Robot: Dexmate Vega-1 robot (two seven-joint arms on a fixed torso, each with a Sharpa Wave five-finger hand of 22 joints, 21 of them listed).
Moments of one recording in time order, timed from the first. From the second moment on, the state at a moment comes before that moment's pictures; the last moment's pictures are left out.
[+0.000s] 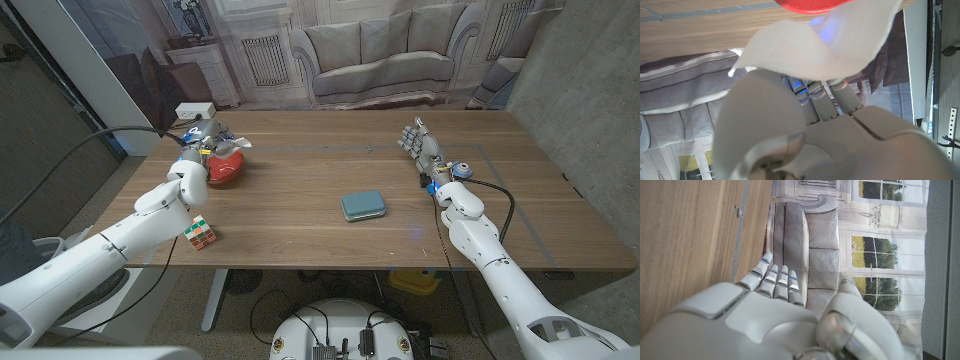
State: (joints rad) left arm 0.92 0.94 0.44 -1.89 0.31 0.58 0.40; left_hand 1.35 0.13 0.18 -0.12 0.19 1.05 -0.05 0.44 0.20 1.05 -0.17 0.25 0.32 1.09 -0.20 0.23 0.24 1.01 -0.12 0.37 0.18; right arm -0.92 -0.27 -0.15 -1.37 0.48 0.20 0.12; right_hand 0.36 0.06 0.18 -0.05 0.19 0.24 0.09 0.20 0.19 0.28 0.09 0.22 0.18 0.23 0.04 0.20 0.18 0.30 -0.04 0.35 0.18
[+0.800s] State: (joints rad) left arm 0.88 0.94 0.44 -1.78 0.30 0.53 0.44; left_hand 1.34 0.12 0.18 -0.12 0.19 1.05 -0.06 0.44 0.20 1.05 -0.17 0.23 0.33 1.09 -0.20 0.23 0.24 1.01 -0.12 0.37 0.18; right arm -0.91 -0.26 -0.15 -1.37 0.47 0.20 0.10; right_hand 0.36 0.06 0.17 -0.05 0.19 0.24 0.09 0.20 0.19 0.28 0.09 0.22 0.18 0.23 0.04 0.20 0.18 0.30 -0.04 0.34 0.18
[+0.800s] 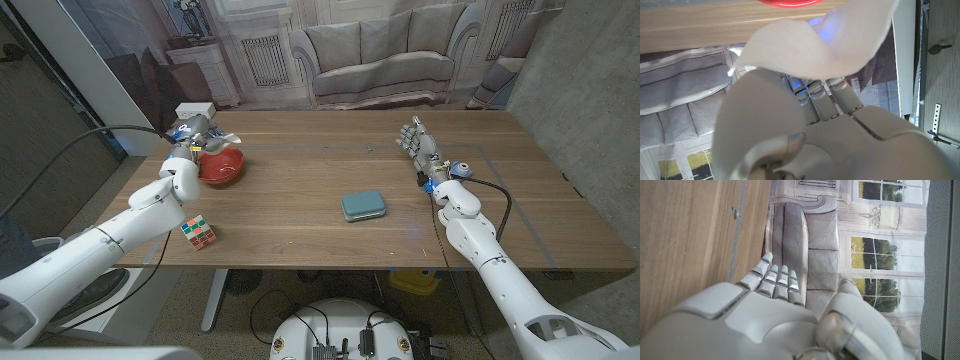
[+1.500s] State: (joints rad) left arm 0.84 0.92 0.48 -1.71 0.33 0.55 0.47; left_hand 1.34 0.12 0.19 -0.11 0.19 1.06 -0.06 0.45 0.20 1.06 -0.18 0.23 0.33 1.09 -0.20 0.23 0.24 1.01 -0.13 0.37 0.18; right arm -0.92 -0.25 -0.15 -1.37 0.47 0.21 0.09; right_hand 0.36 0.06 0.17 -0.05 0.19 0.24 0.09 0.20 0.19 0.28 0.09 0.22 0.18 0.23 0.04 0.20 0.18 0.30 -0.04 0.34 0.18
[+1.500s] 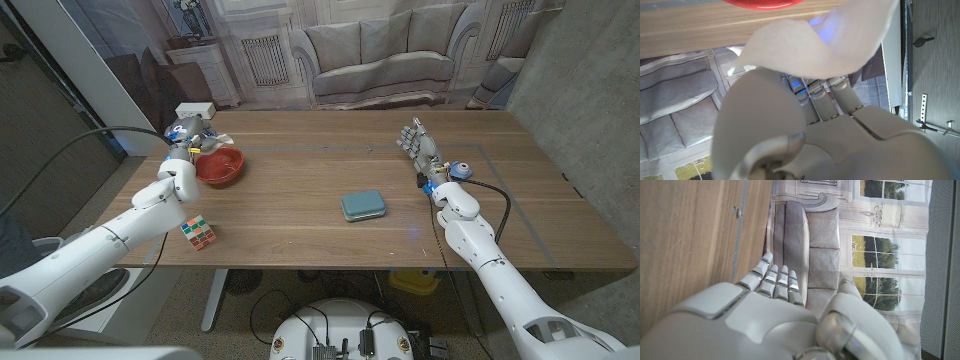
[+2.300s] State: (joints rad) left arm 0.77 0.86 0.56 -1.62 0.36 0.58 0.46; left_hand 1.35 0.12 0.19 -0.11 0.18 1.06 -0.06 0.45 0.20 1.06 -0.18 0.23 0.34 1.09 -0.20 0.23 0.25 1.00 -0.12 0.37 0.18; right arm -0.93 -0.26 -0.15 -1.38 0.47 0.21 0.09; right_hand 0.36 0.06 0.17 -0.05 0.19 0.24 0.09 0.20 0.19 0.29 0.10 0.22 0.18 0.24 0.04 0.20 0.18 0.30 -0.04 0.33 0.18
